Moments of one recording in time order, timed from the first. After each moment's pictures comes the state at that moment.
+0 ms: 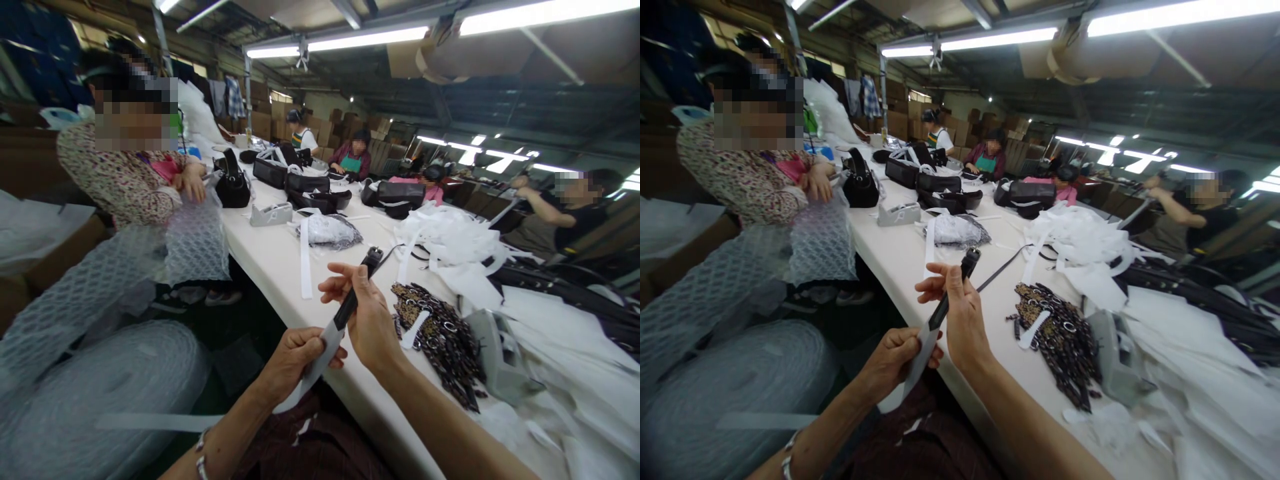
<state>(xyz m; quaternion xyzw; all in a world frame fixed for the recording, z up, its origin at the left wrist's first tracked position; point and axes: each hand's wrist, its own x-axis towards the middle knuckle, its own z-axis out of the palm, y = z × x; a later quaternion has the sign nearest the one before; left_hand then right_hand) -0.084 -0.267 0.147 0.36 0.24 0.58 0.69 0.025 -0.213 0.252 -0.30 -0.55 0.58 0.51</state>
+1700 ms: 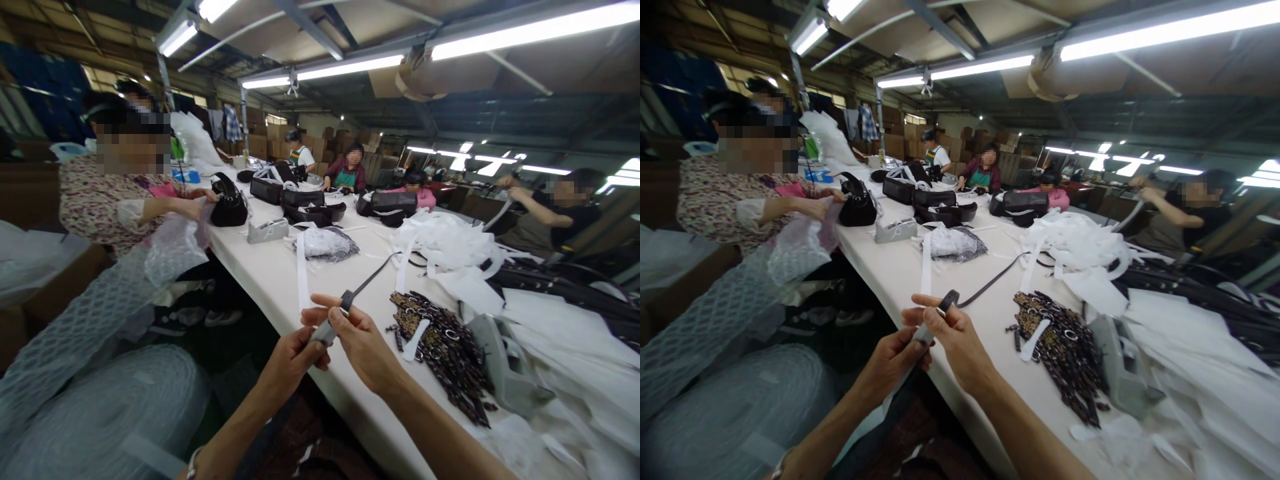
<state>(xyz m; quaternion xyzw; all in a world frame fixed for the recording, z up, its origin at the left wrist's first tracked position) -0.087 -0.252 0.164 0.53 0.42 0.55 0.49 0.052 -0.212 0.233 -0.25 -0.55 0.70 0.38</state>
